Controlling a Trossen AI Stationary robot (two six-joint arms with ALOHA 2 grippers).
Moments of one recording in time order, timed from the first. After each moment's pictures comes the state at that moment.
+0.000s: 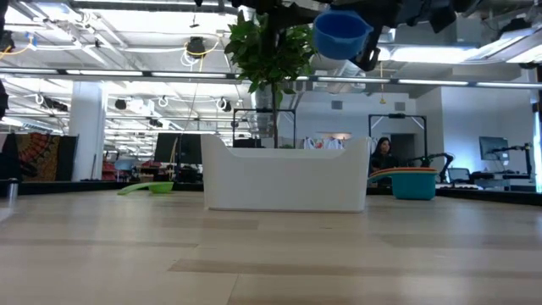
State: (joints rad) left arm 0.10 1.62 1.30 0.11 0.18 -0.54; right arm -0.15 1.19 0.83 0.08 -0.55 0.57
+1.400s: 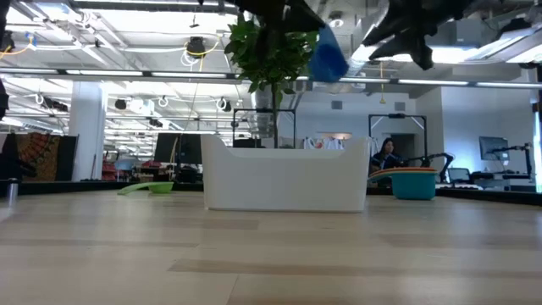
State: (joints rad) left arm 0.12 1.62 1.30 0.25 -0.23 -0.55; right arm -0.17 0.89 0.83 -0.38 0.14 0.59
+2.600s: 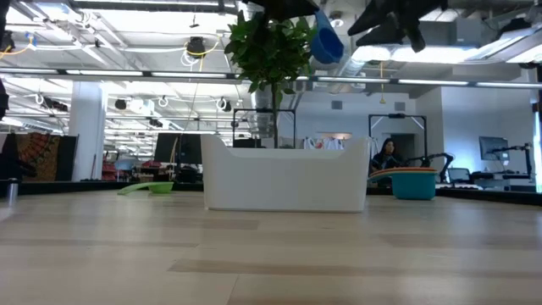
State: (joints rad) left arm 0.12 1.62 1.30 0.46 -0.40 -0.44; right arm 0.00 0.99 0.83 -0.13 0.66 0.45
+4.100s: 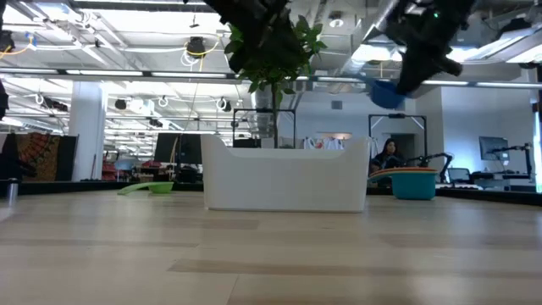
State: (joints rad) left arm 0.12 1.59 1.30 -0.09 -0.27 -0.47; right arm -0.25 1.04 0.97 -0.87 0.36 0.63
